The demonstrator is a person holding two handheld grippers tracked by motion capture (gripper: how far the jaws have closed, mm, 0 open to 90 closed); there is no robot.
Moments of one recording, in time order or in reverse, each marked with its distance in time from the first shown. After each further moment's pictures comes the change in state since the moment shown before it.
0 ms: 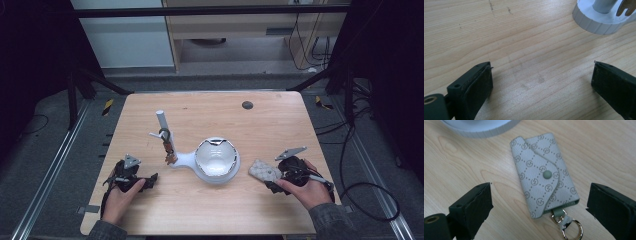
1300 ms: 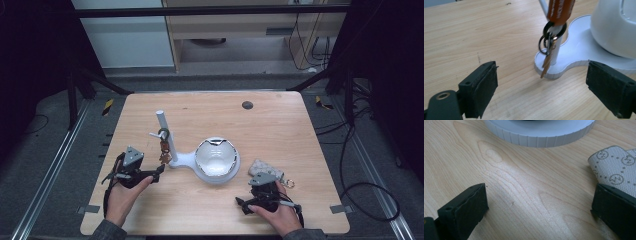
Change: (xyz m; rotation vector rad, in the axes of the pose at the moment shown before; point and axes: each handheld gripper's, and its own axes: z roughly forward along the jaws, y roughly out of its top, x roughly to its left) left arm -0.032 0.043 -0.041 -0.172 -0.051 0.037; right arm 0.074 -0.025 0.067 -0.238 0.042 -0.097
